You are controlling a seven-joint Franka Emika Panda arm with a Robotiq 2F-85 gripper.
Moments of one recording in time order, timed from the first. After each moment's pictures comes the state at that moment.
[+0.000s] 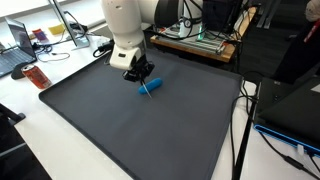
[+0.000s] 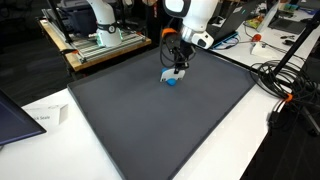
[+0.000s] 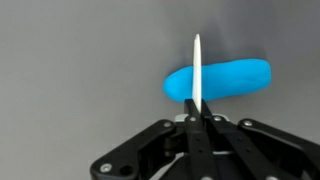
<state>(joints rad) 0.03 0.53 0.09 -1.87 -0.20 2.23 -0.82</state>
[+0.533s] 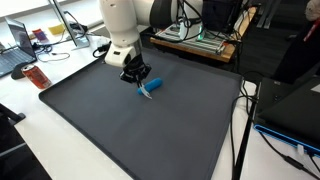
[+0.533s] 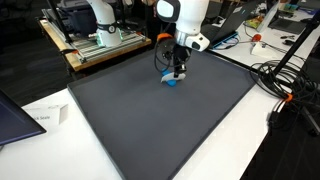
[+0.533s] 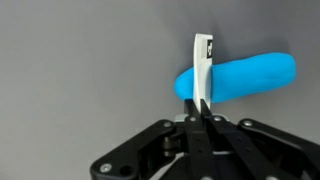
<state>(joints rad) -0.03 0.52 0.11 -1.93 -0.16 2.38 -0.82</state>
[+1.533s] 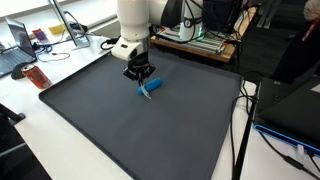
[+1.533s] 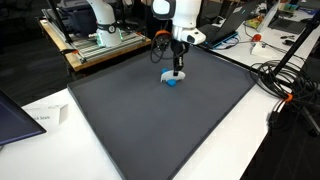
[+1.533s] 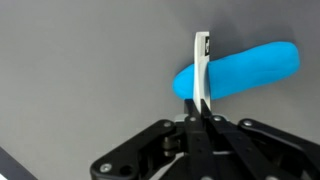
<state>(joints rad) 0.02 0.45 0.07 -2.07 -0.26 2.54 -0.59</state>
